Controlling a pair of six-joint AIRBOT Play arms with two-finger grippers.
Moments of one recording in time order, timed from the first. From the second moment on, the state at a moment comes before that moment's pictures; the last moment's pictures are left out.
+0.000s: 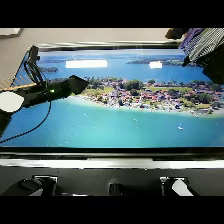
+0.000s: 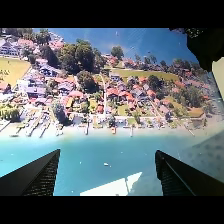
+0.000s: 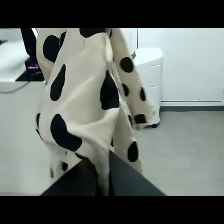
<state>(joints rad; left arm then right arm) -0.35 -1.05 1.16 0.98 -0.72 -1.65 -0.76 -1.13 1.83 -2.50 0.95 2.34</state>
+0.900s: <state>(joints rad) -0.35 -1.05 1.16 0.98 -0.72 -1.65 -1.03 -1.23 1.91 -2.22 0.81 2.45</state>
